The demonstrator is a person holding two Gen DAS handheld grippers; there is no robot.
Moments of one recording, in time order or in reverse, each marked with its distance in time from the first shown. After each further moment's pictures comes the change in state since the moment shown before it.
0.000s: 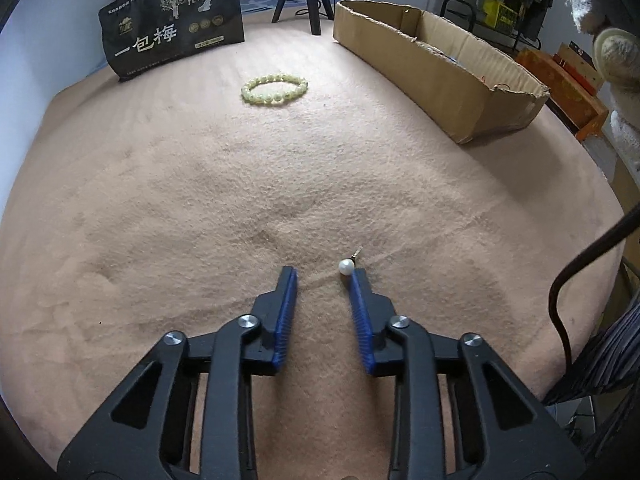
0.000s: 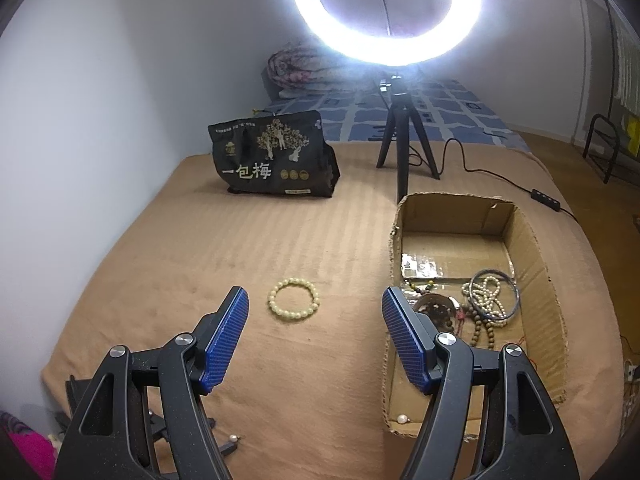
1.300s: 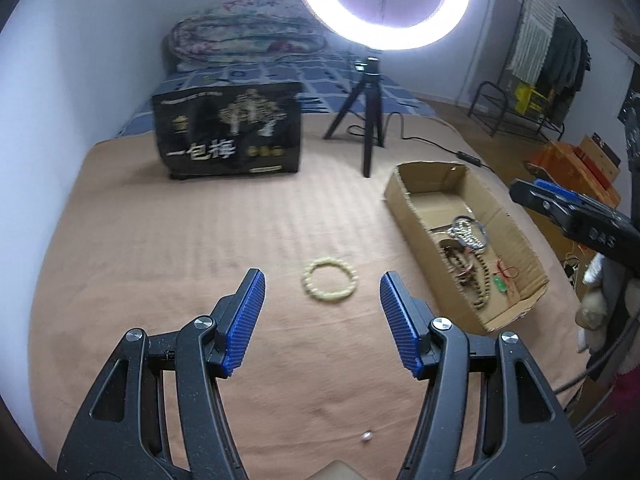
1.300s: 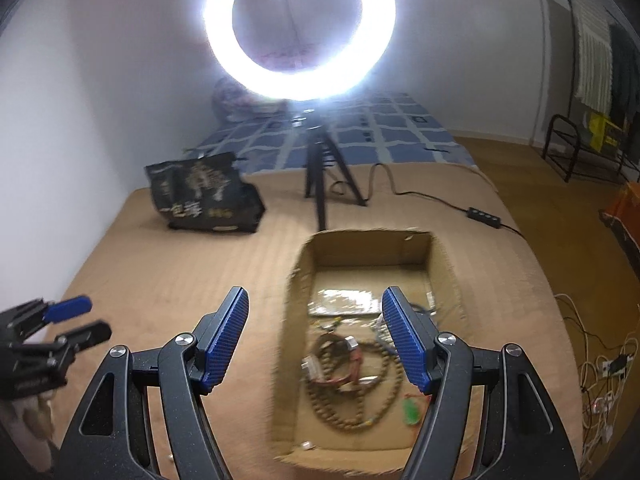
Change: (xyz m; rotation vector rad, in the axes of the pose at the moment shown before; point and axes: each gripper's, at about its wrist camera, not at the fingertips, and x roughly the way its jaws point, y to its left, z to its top) left arm -0.083 0.058 0.137 -0.176 -0.195 0.038; right arm -0.023 -0.065 0.028 0.057 -0.055 -0.132
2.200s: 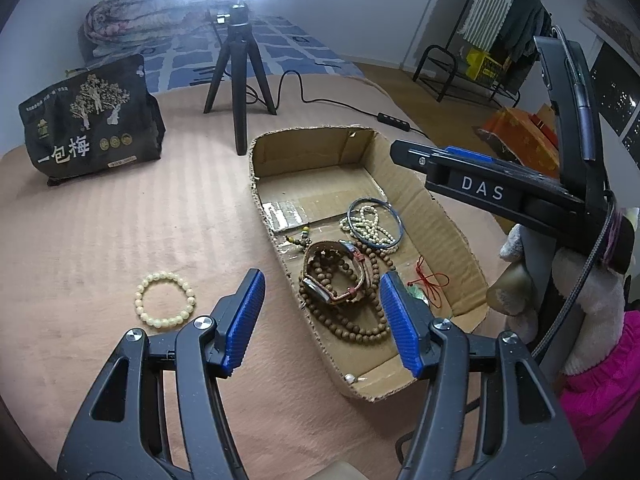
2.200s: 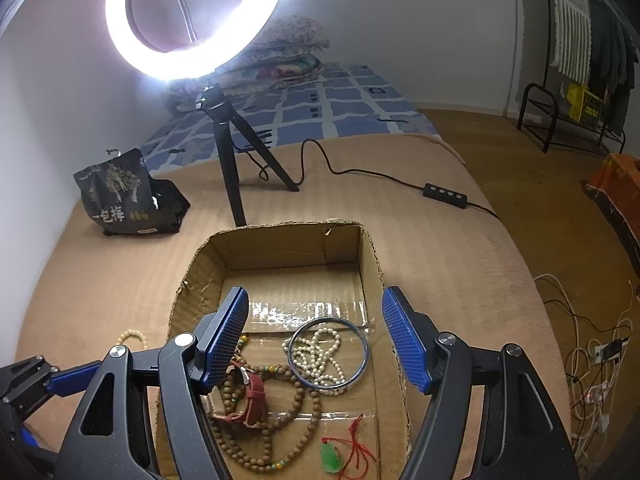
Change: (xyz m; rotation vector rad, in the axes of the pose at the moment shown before) left arm 0.079 -0.132 0.020 0.075 0.120 -0.192; right arm 0.059 -0.087 0.013 0.088 0.072 -0.101
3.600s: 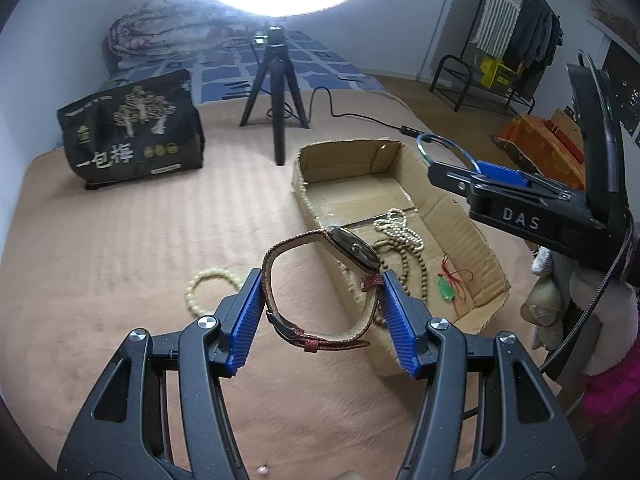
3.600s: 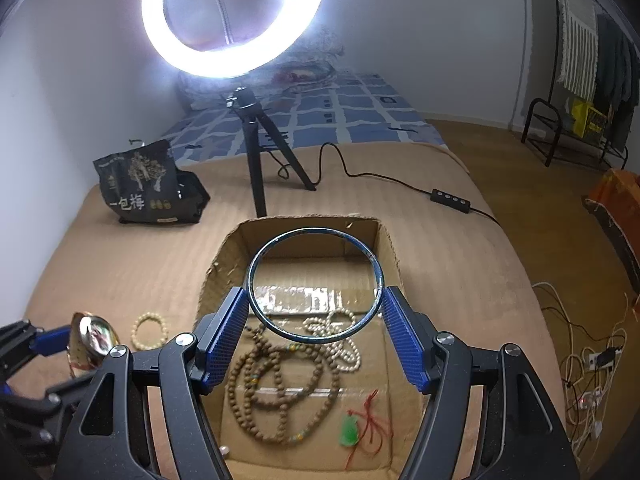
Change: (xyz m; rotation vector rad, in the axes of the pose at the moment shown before) left arm -0.025 0.020 -0.009 0.002 -0.045 0.073; right arm -0.020 0.021 -0.010 -0.047 -0.017 0.007
